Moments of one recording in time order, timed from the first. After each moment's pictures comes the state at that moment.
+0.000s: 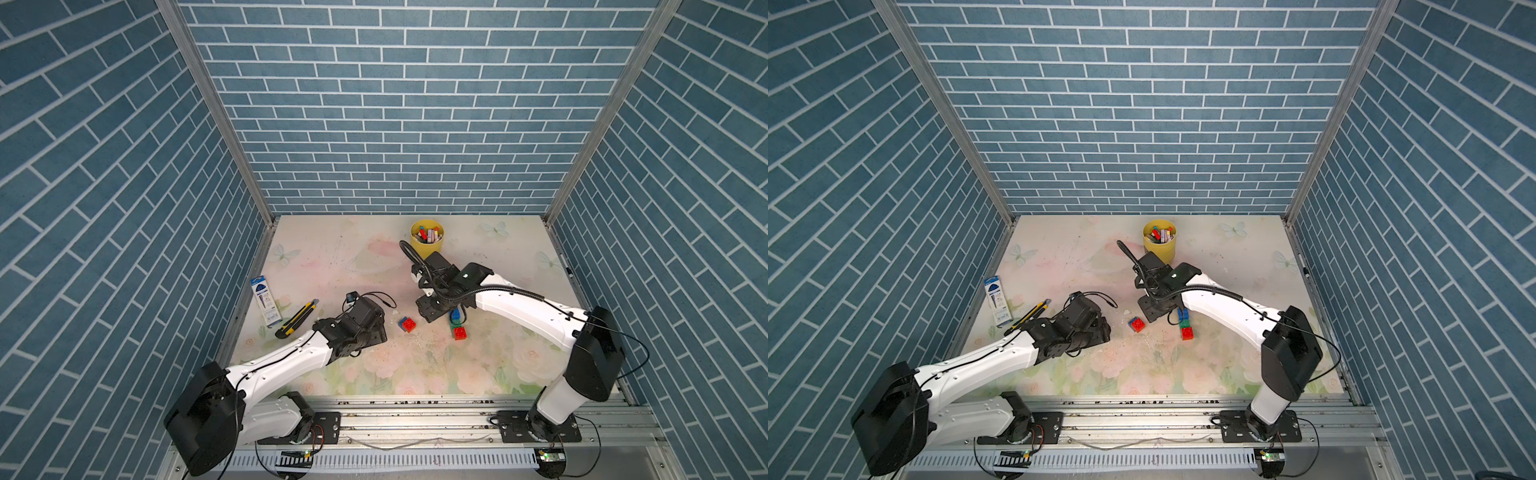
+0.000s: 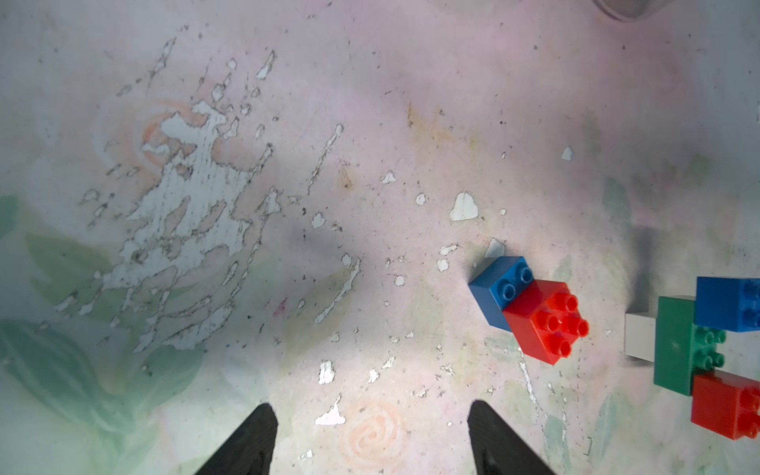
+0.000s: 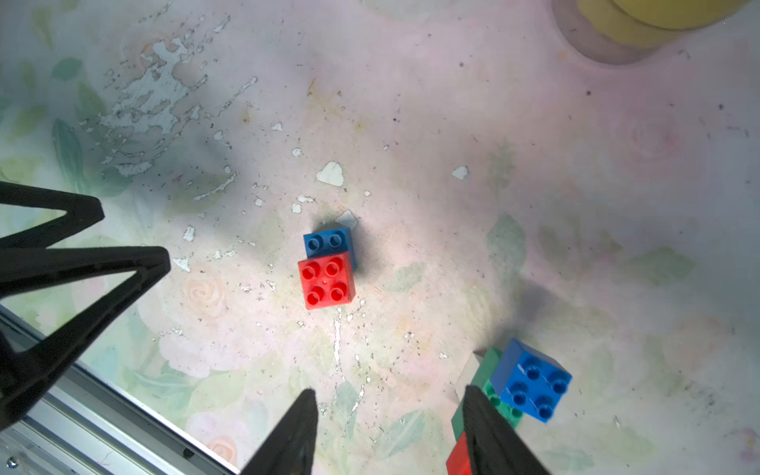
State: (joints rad) left arm -0.75 1.20 0.65 -0.47 -0.15 -0.92; right arm 0.87 1.61 1.34 -0.90 0.04 0.24
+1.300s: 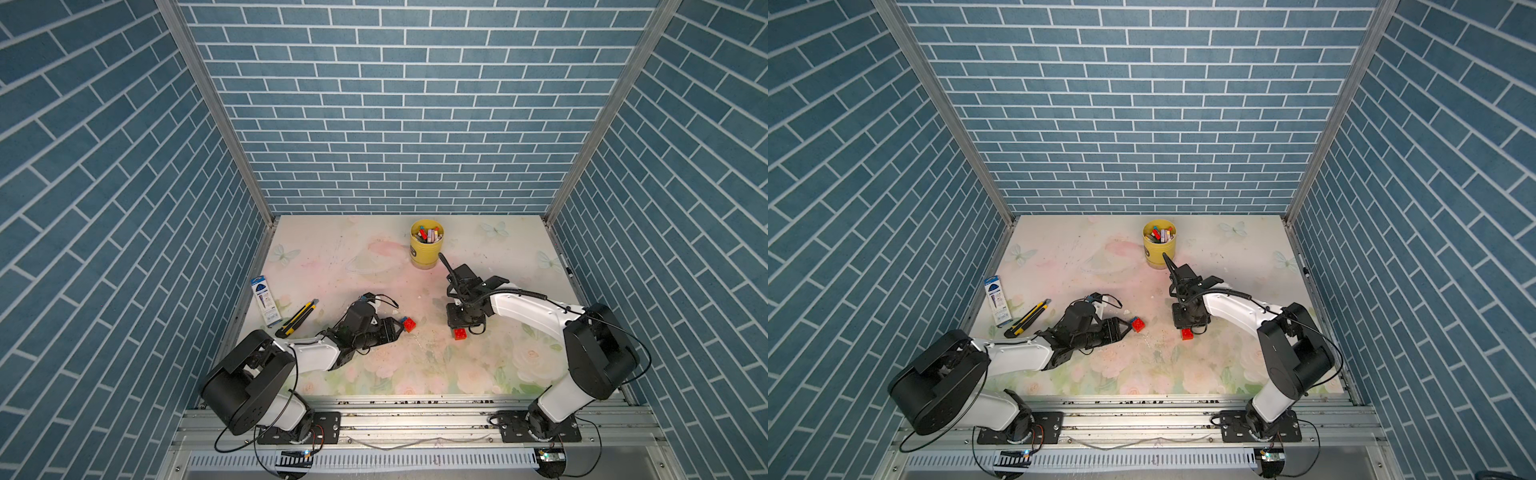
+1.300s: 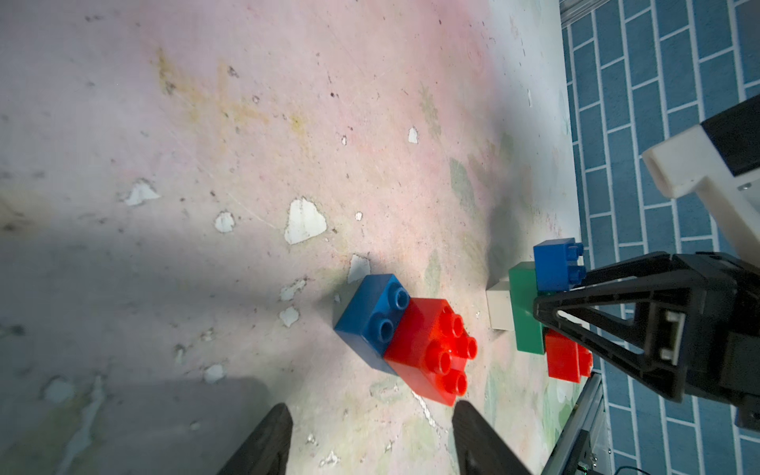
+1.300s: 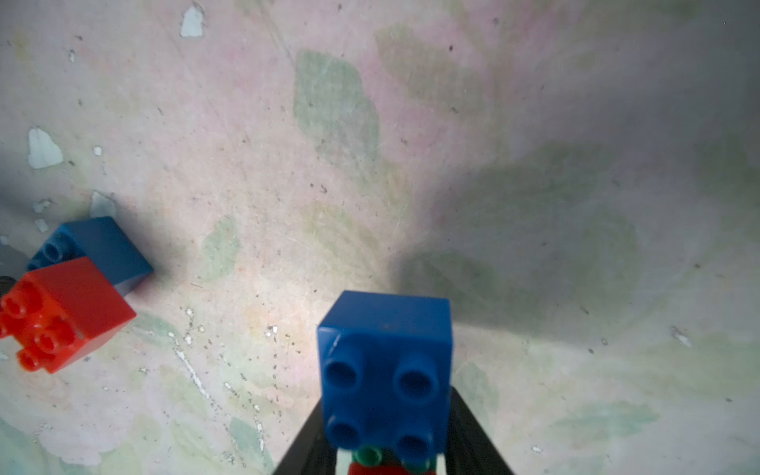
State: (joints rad) left arm -0.65 1.45 0.40 0.37 0.26 -0.86; right arm 0.65 1.63 1.03 -0.73 -0.07 0.45
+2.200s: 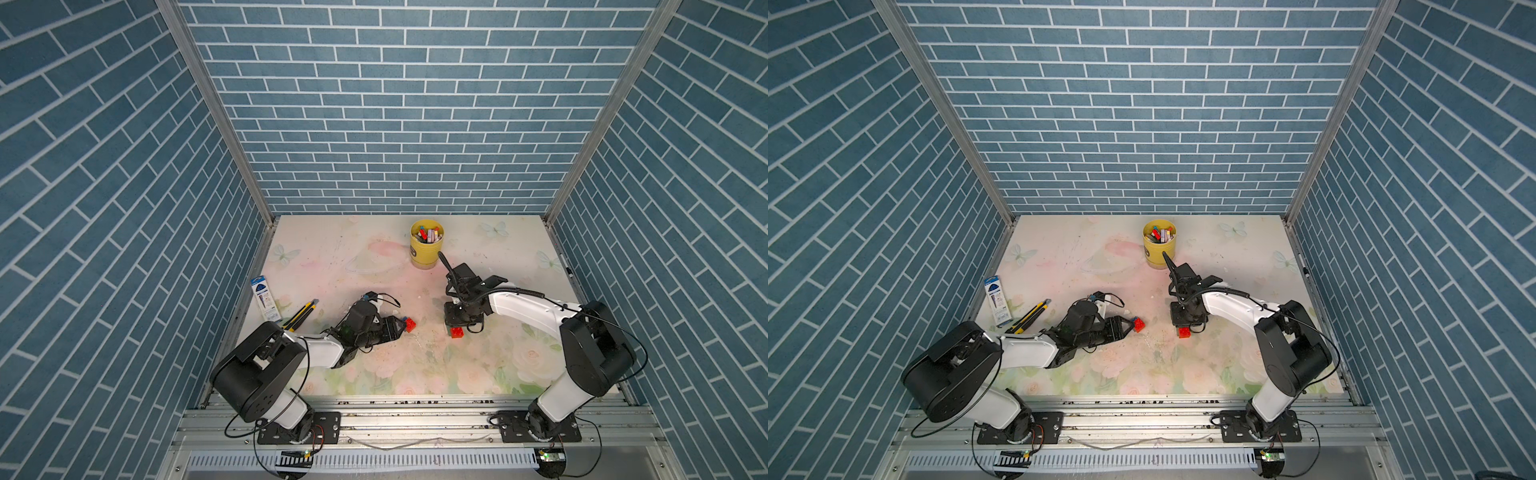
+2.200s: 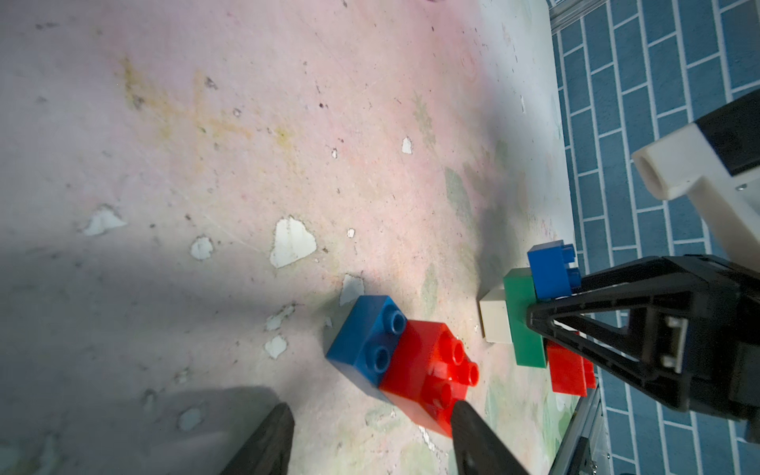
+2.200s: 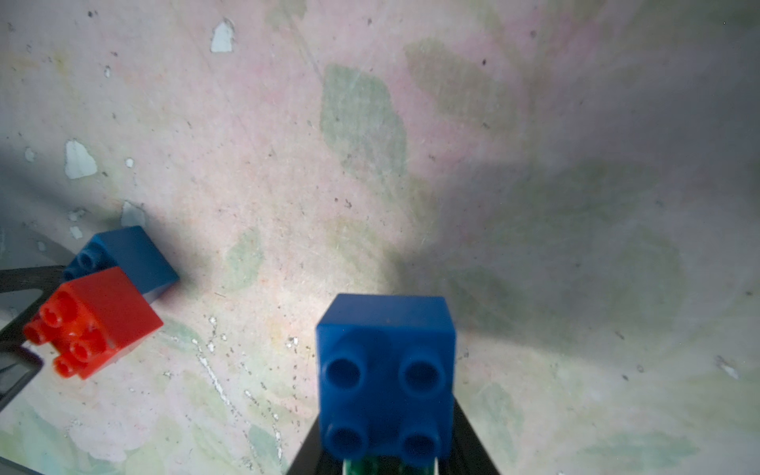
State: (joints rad) left arm -0.65 1.52 0.41 0.46 0.26 -0.87; right arm 0.65 1.64 1.03 -0.69 -0.11 0.45
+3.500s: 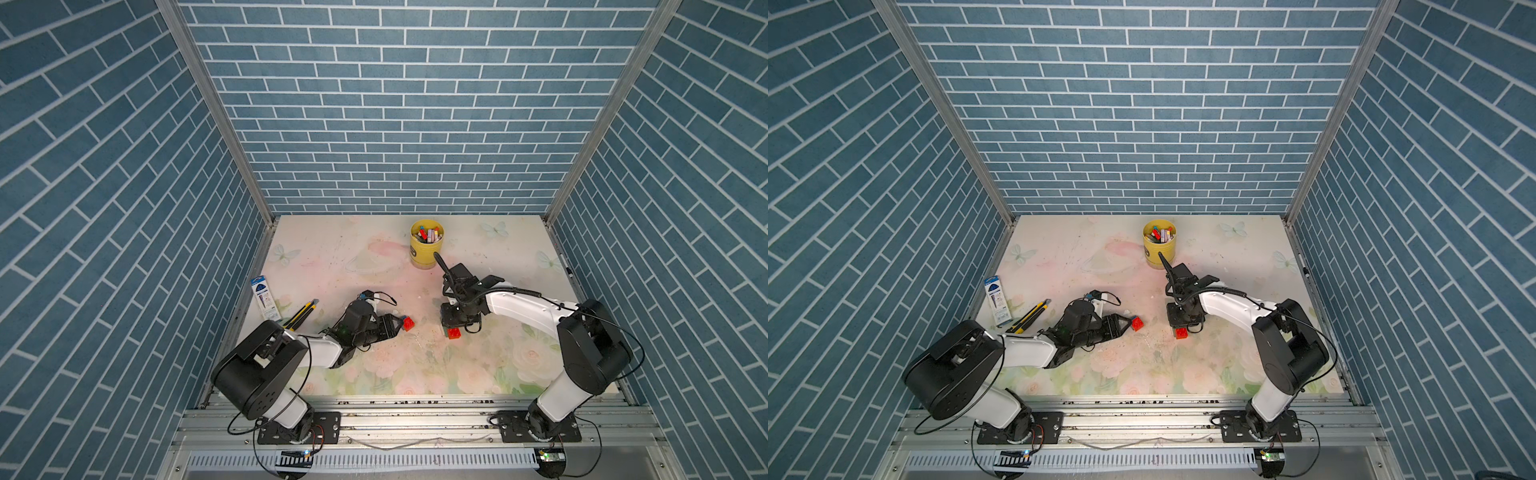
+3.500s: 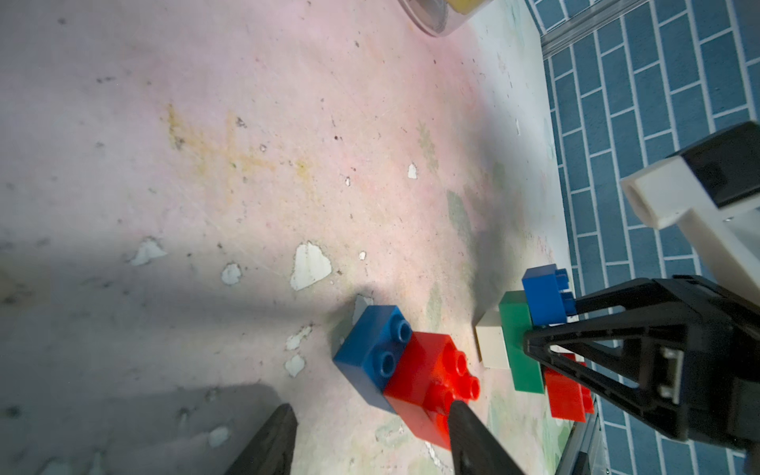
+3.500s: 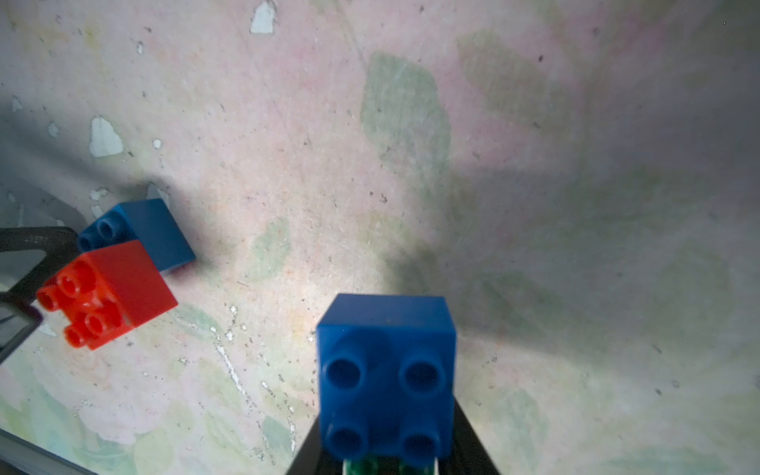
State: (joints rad) left arm -0.62 1.54 0.39 0.53 0.27 -0.87; right arm 0.68 1.65 1.05 -0.70 -0.13 0.42
